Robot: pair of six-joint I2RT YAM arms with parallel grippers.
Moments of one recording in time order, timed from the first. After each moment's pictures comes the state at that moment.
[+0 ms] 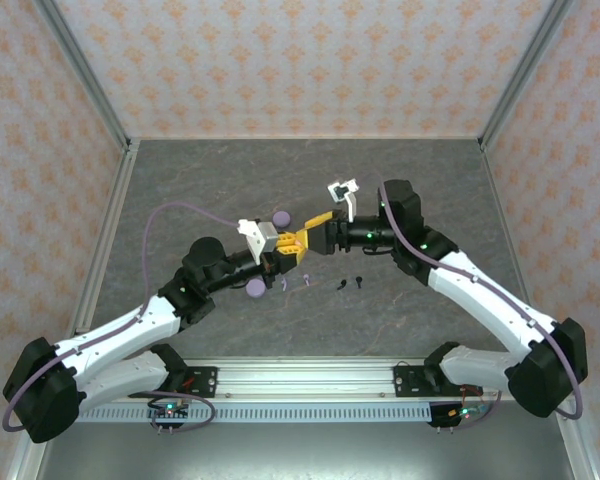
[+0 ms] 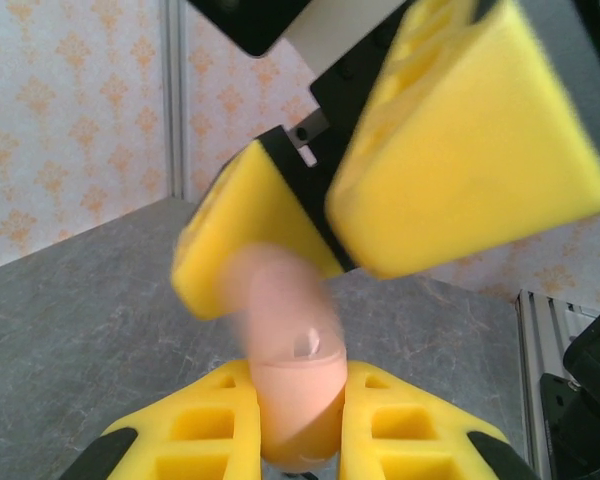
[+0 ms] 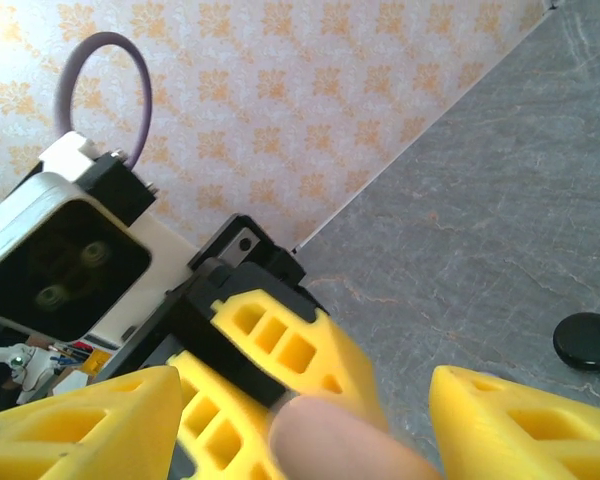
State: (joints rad) left arm -0.69 0.99 0.54 0.44 0.37 -0.10; right arm 0.60 1.16 0.96 -0.08 -0.79 0.48
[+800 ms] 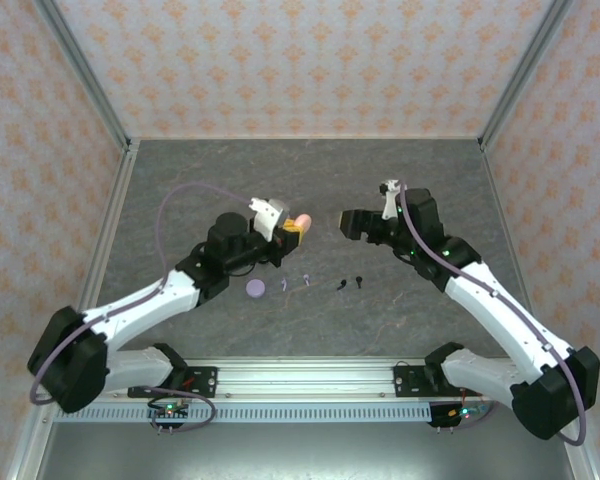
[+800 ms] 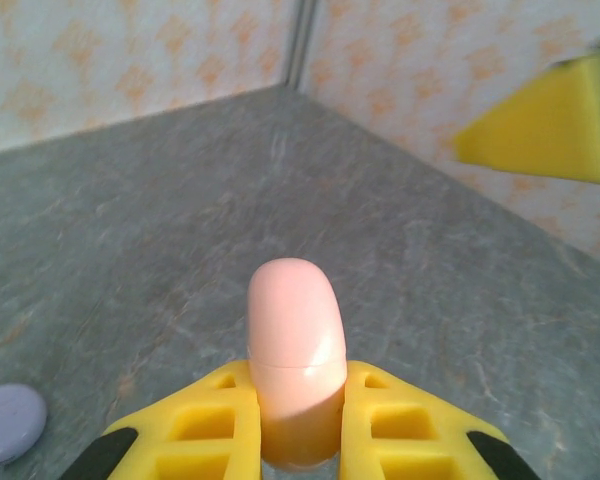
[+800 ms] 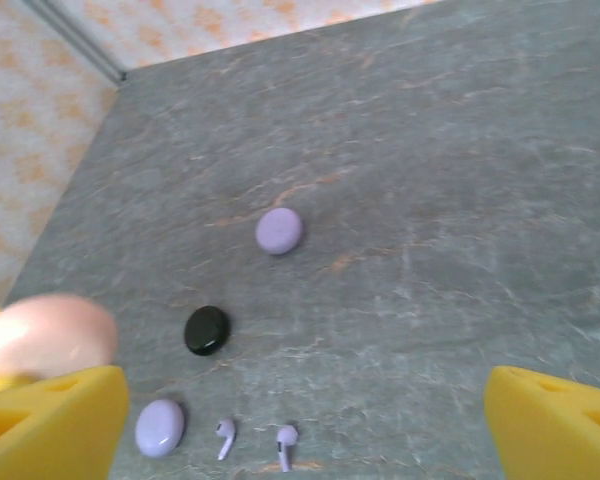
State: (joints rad) left arm -0.60 1.25 0.72 0.23 0.22 -0.17; right arm 0.49 1.04 0.92 -0.43 -0.09 0.46
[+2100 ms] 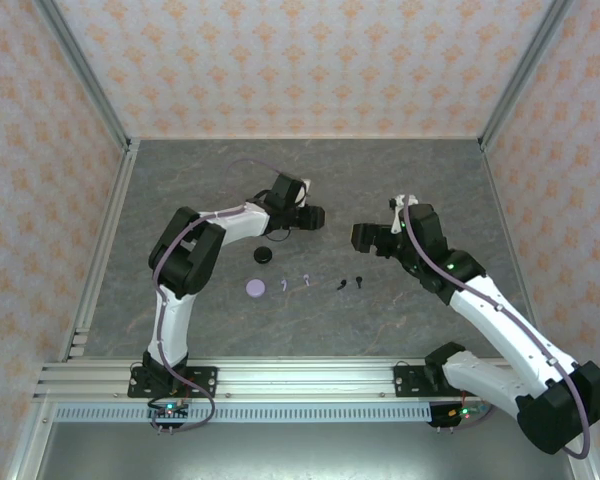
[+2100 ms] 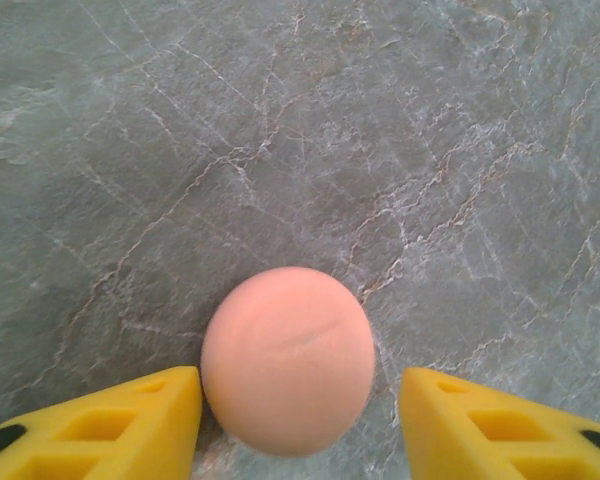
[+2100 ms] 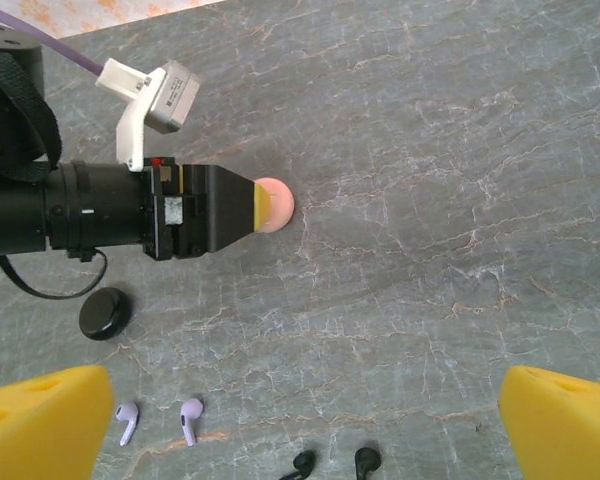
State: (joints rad) left arm -0.49 2.10 1.39 -0.13 0.21 -0.43; right arm 0.48 0.97 0.83 -0.49 0.03 0.43
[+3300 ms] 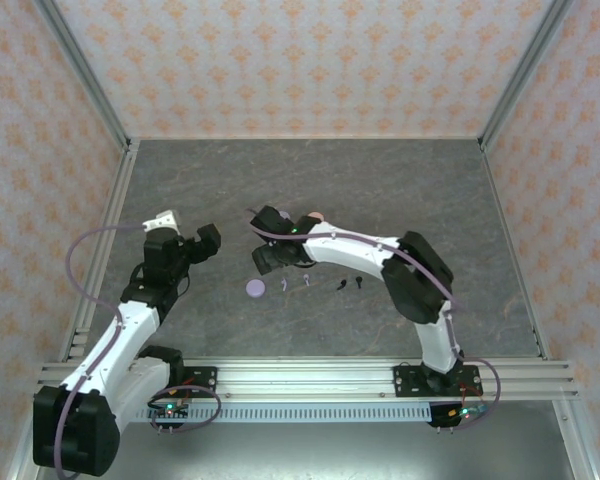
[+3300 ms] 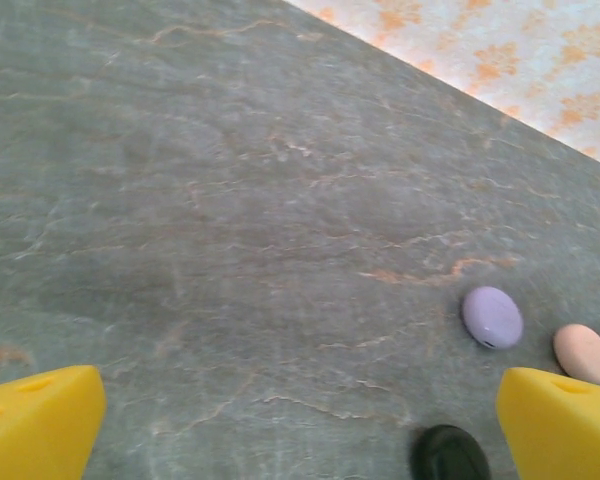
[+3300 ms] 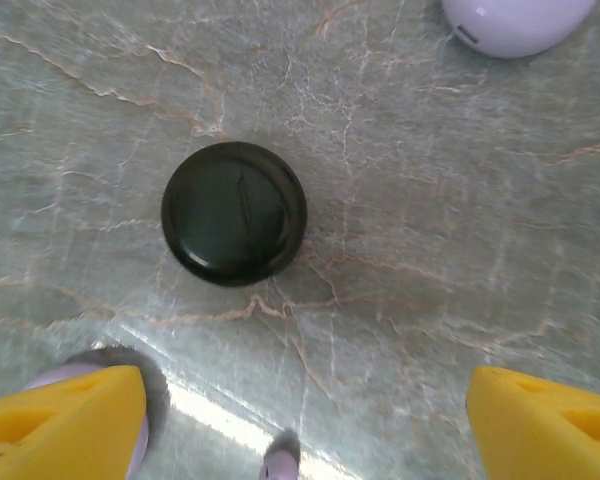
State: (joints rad) left arm -0.07 0.88 0.45 -0.10 -0.06 -0.51; right arm 0.94 2.03 1.56 -0.68 0.14 0.42
